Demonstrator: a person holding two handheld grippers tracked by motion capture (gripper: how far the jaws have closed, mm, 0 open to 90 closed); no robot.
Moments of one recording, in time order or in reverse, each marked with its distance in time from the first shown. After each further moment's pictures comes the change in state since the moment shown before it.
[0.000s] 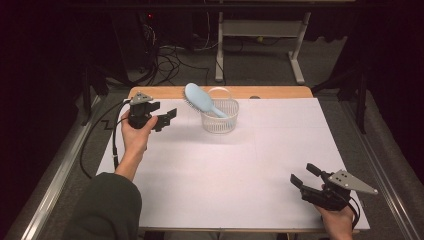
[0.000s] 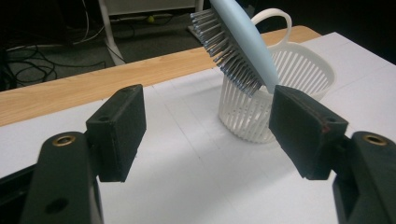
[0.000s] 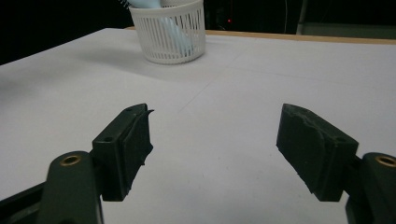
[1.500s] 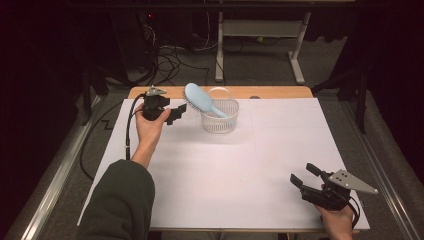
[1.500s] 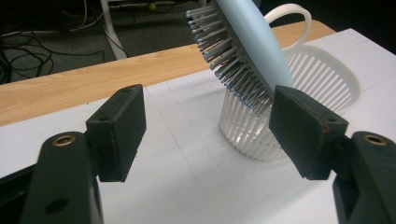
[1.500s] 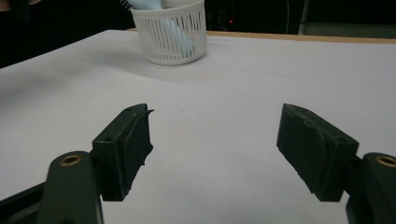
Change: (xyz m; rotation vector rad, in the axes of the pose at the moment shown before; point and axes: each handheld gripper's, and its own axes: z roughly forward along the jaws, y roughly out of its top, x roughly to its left) left arm -0.004 0.016 0.041 0.048 0.011 -0.022; right arm -0.001 0.000 0.001 -0.004 0.010 0.008
